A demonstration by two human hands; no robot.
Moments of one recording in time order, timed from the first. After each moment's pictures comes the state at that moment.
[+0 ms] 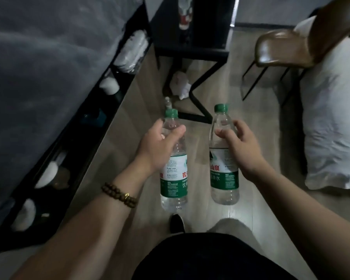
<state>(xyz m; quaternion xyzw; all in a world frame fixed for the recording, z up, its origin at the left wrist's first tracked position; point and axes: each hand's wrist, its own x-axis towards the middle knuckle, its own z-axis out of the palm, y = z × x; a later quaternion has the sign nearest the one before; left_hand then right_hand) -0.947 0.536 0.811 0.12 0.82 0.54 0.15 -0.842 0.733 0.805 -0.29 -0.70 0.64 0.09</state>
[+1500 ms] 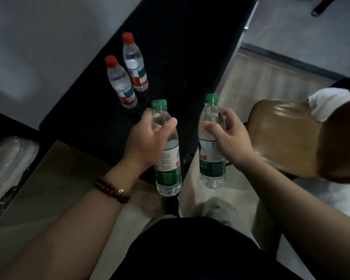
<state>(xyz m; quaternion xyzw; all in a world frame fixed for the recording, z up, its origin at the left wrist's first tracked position) -1.560 1.110 0.776 0.04 0.85 0.51 0.10 -1.504 1.325 0.776 -0.21 -0.79 0.57 0.00</state>
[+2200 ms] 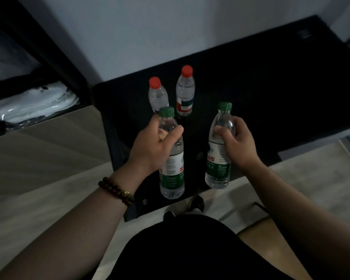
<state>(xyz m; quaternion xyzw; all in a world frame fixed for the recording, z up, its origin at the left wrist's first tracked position) -1.654 1.208 0.792 -0.26 0.82 0.50 -0.05 -1.782 1.412 0.741 0.05 -0.81 0.54 -0.20</state>
